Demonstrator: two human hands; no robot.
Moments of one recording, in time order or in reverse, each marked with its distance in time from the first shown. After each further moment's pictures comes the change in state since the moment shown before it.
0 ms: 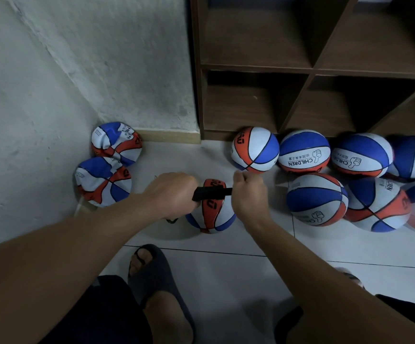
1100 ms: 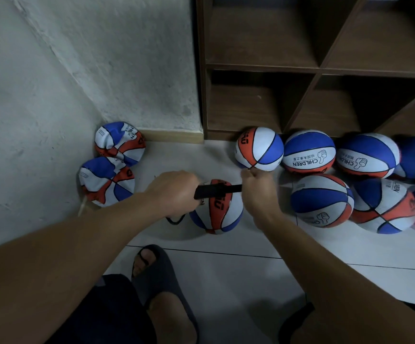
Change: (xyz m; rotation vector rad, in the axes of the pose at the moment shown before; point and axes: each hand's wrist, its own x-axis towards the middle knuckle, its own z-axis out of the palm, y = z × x) left_hand 0.004 -0.007 0.002 -0.014 -0.008 -0.064; right_hand 0.015 -0.001 -0.008 0.035 -0.032 0.059
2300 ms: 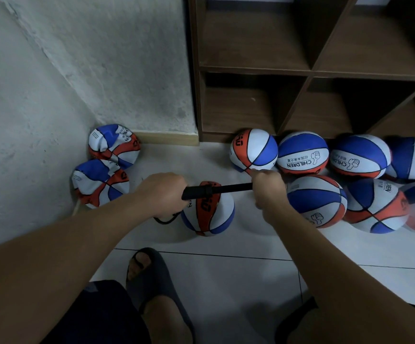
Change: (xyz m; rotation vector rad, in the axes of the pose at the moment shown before) left_hand 0.002 -0.015 -0.001 0.040 -0.050 -0.006; right_hand 0.022 0.004 -0.027 0.027 0.008 0.162
